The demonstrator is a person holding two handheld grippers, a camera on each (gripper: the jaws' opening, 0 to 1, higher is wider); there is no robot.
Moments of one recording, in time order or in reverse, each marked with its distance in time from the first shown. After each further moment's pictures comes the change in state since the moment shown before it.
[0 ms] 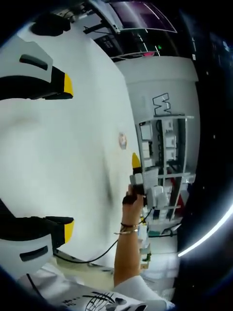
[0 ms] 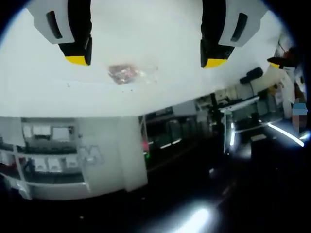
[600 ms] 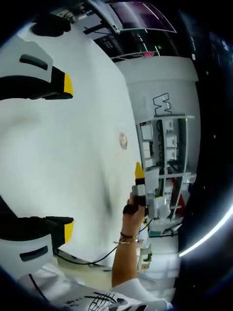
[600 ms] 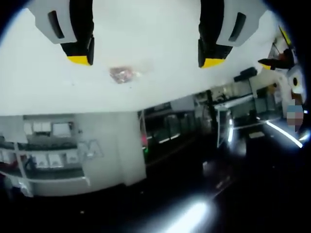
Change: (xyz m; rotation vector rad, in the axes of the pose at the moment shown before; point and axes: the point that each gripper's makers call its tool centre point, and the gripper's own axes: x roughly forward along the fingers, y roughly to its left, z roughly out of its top) left arm 0.000 -0.006 -0.004 0.001 0.006 0.003; right arm -0.044 0.011 -0.003 0.003 -0.051 0.008
